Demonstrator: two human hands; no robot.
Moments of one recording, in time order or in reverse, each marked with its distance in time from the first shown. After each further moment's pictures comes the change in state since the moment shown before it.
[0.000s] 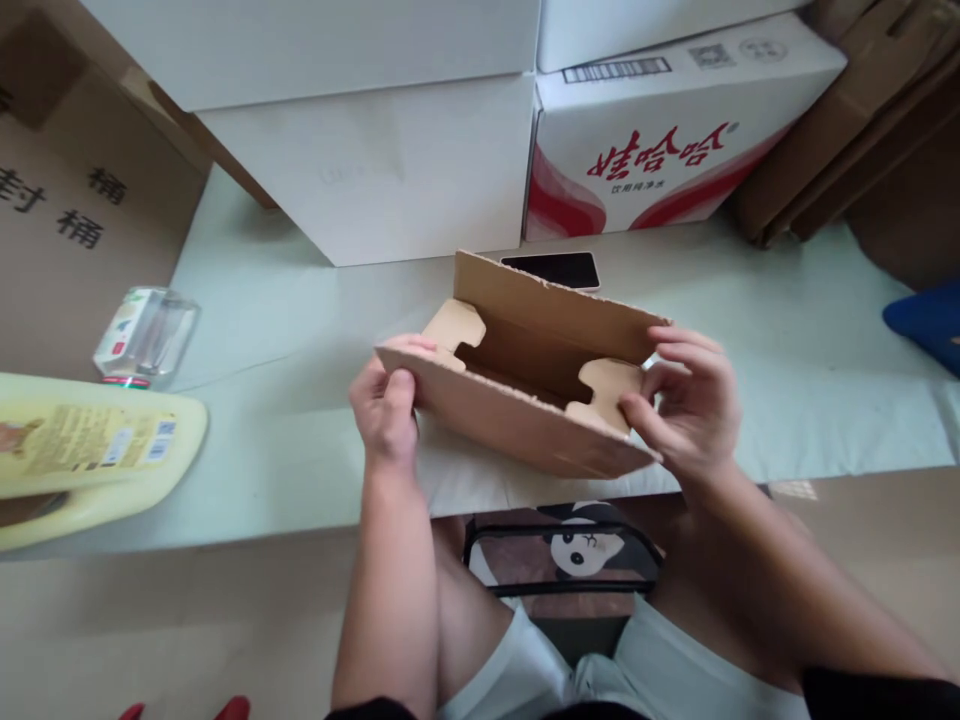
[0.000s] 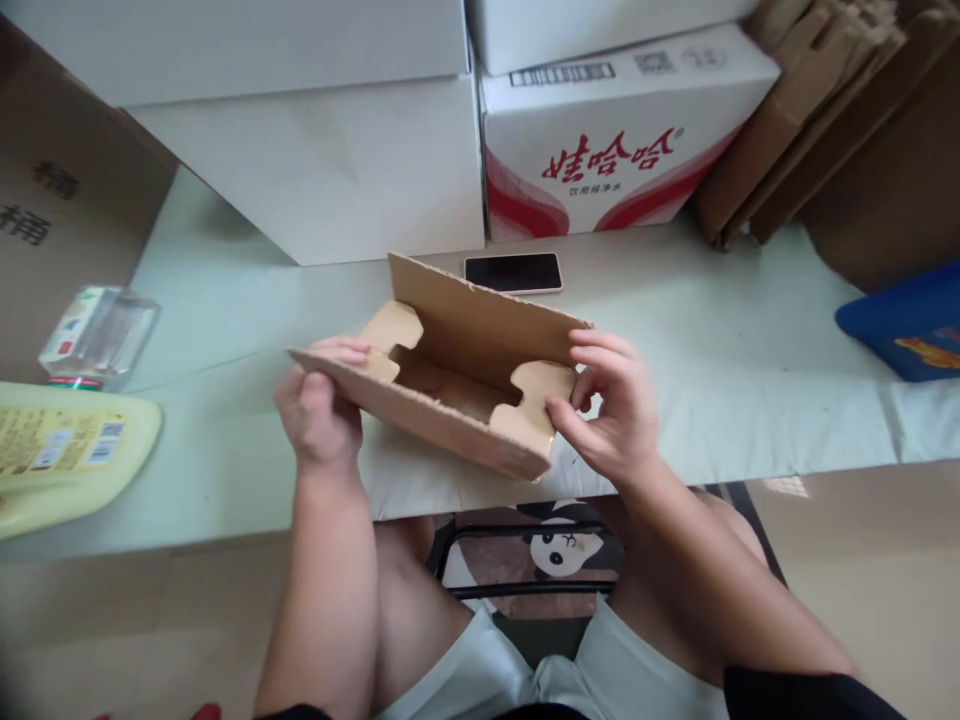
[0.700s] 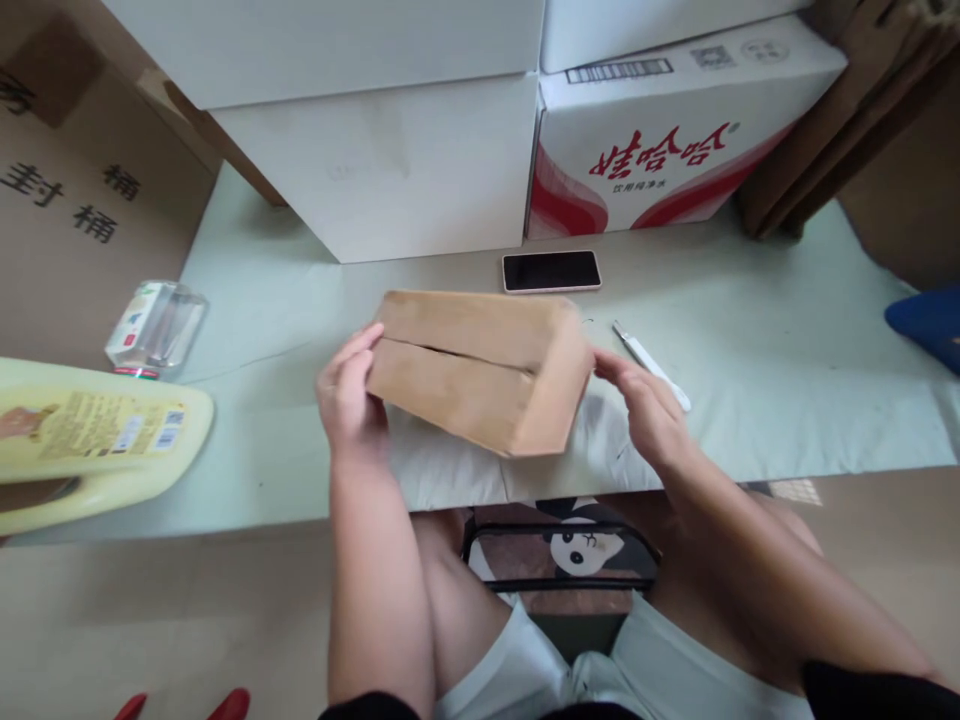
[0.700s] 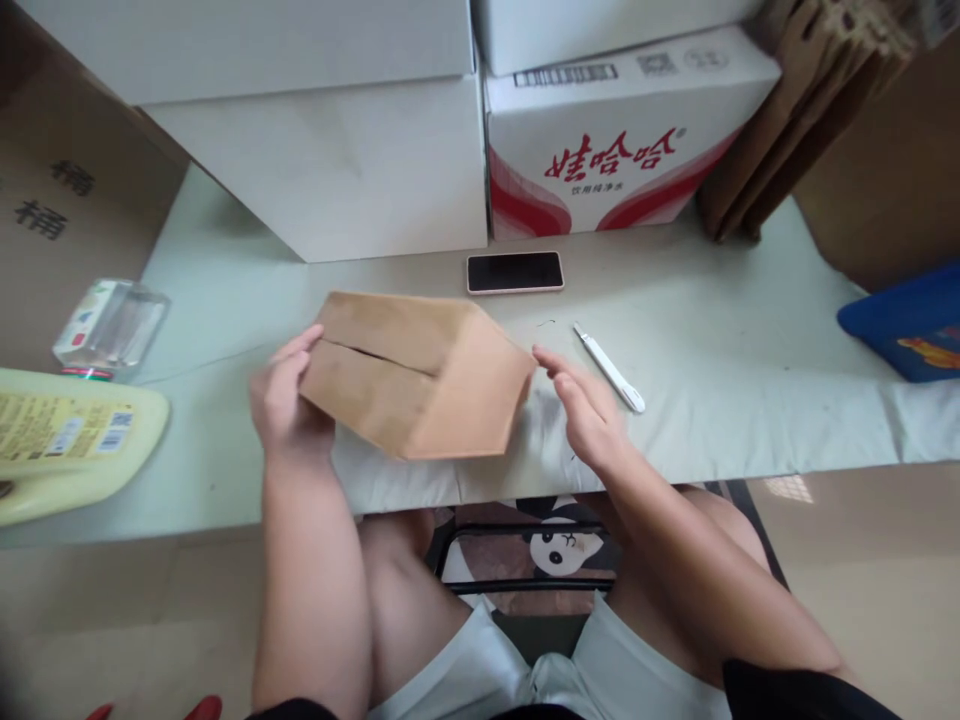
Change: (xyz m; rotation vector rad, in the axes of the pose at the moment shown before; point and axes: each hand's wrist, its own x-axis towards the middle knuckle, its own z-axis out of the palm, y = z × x) left_hand 0.015 -0.009 -0.034 0.075 0.241 -0.250; right_hand -0.022 0.021 0.013 0.210 -0.232 0.452
